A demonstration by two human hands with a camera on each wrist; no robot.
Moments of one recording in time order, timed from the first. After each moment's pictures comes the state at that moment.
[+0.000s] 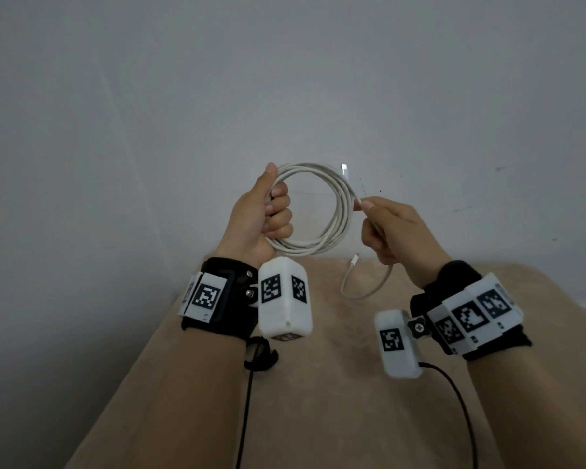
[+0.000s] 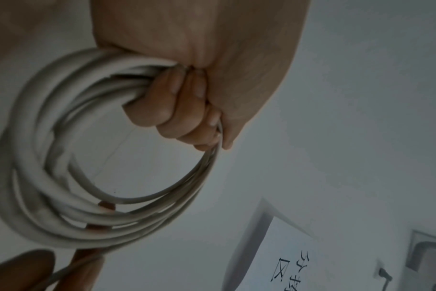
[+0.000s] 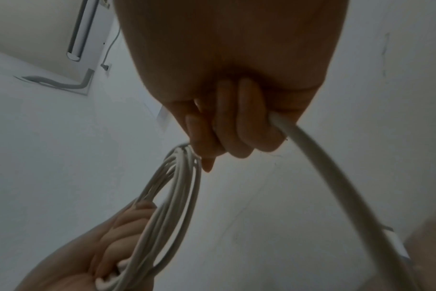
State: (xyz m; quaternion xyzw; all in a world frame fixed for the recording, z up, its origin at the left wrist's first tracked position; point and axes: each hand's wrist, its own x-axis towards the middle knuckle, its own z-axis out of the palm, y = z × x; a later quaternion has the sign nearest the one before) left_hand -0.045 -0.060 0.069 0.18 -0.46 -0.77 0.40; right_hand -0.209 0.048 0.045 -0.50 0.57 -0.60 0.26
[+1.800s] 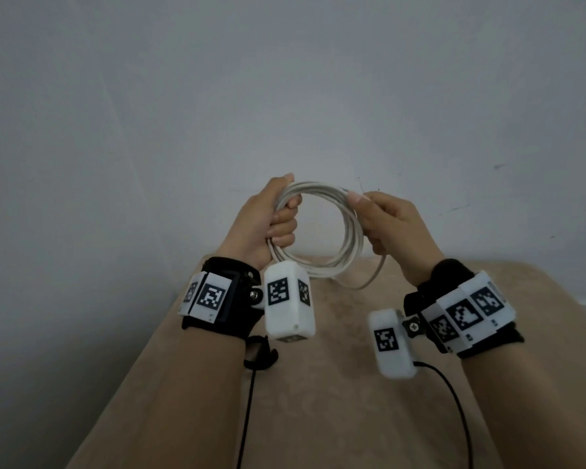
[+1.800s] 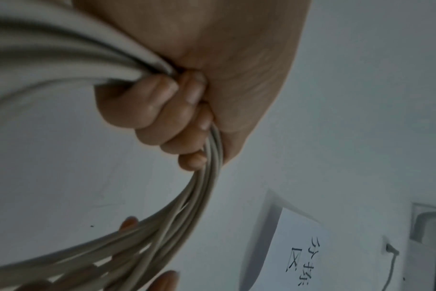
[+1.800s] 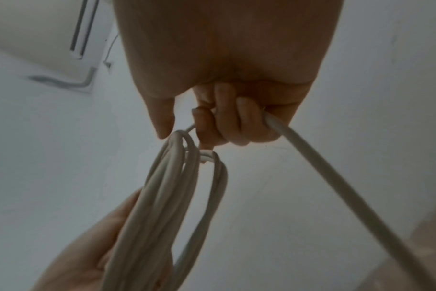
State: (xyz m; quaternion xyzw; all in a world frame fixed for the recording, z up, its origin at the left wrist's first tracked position) left_hand -0.048 -0.058 0.068 0.20 -0.54 -0.75 0.33; right_hand -0.203 0.048 0.048 -0.51 0.56 -0.62 0.21
